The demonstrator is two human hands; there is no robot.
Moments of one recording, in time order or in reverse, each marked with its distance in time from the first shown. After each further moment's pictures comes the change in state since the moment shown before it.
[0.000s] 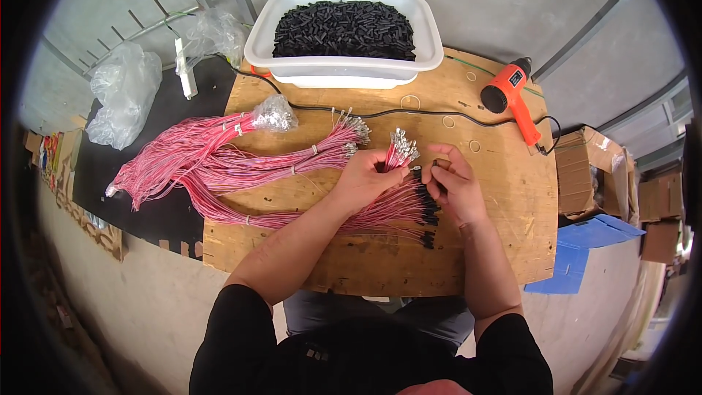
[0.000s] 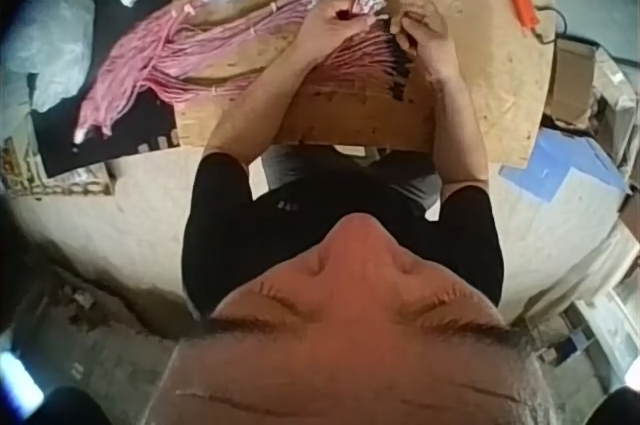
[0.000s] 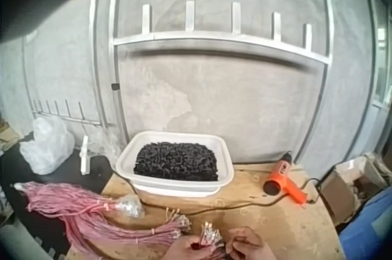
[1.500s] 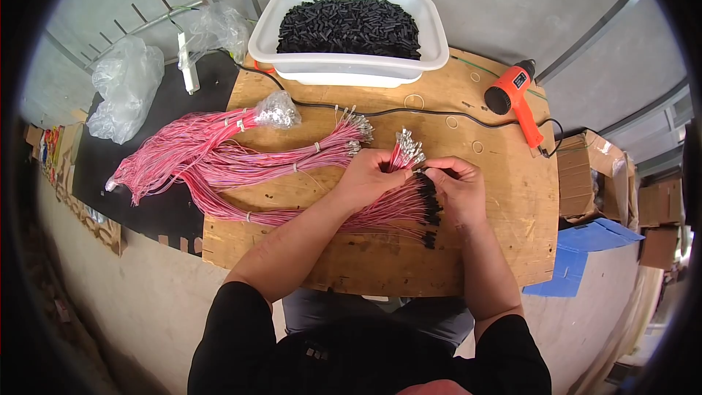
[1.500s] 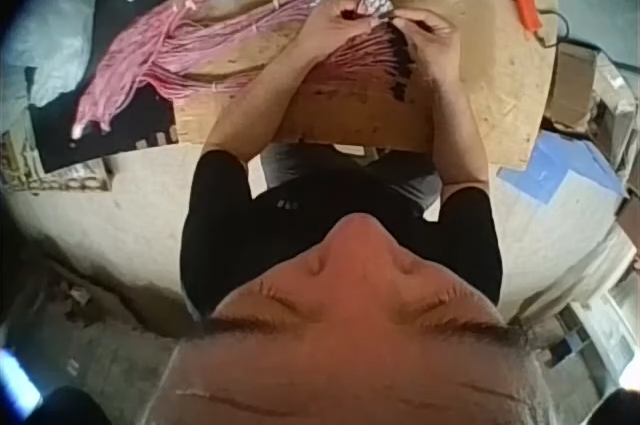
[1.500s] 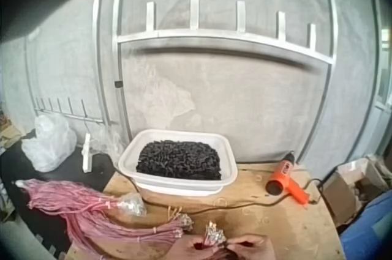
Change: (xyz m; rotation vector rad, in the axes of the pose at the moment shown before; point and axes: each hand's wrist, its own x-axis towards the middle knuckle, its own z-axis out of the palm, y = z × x) left_hand -0.001 0.006 0.001 0.100 -0.014 0.024; right_hand 0.003 0.018 0.001 -0.051 0.132 -0.160
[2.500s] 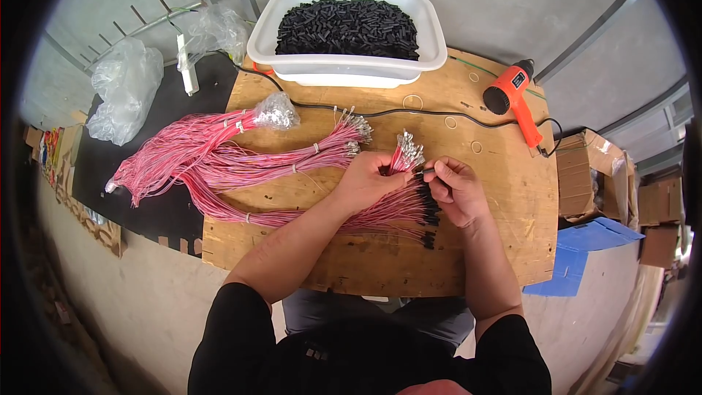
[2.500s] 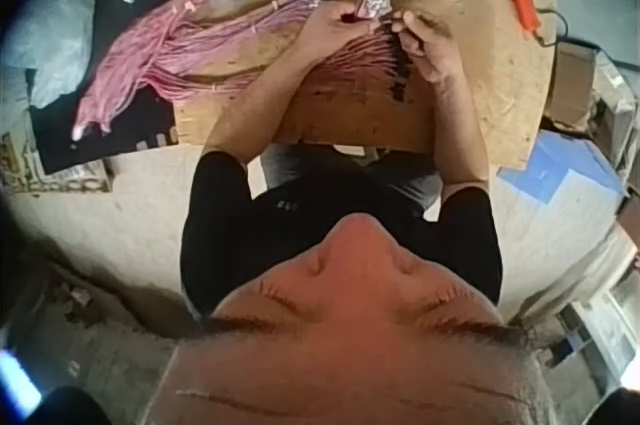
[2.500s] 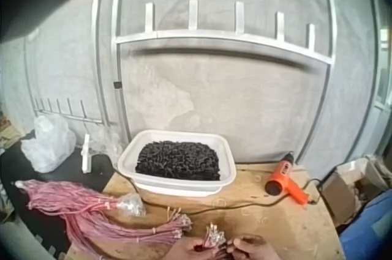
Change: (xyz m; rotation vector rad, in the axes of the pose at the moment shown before) left_hand 0.000 -0.004 -0.001 0.056 -0.030 0.019; right_hand 0.007 -0.006 -0.014 0.376 -0.178 0.281
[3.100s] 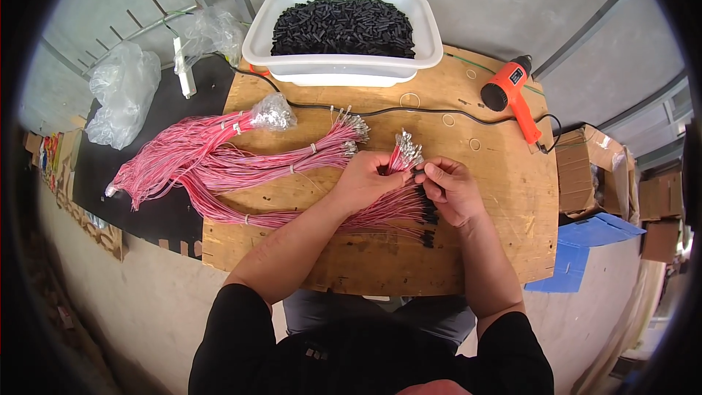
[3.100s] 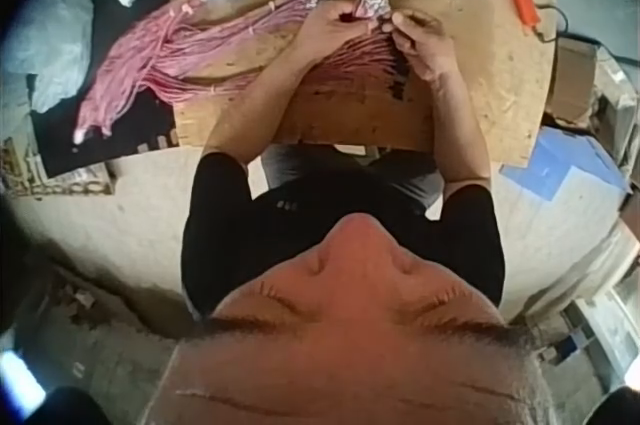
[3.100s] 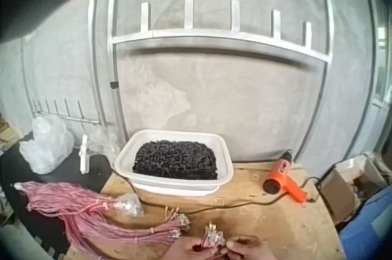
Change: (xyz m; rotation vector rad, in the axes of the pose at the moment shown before) left_hand 0.001 0.001 0.000 0.036 -0.003 0.001; right_hand 0.000 0.004 0.007 -0.047 0.001 0.001
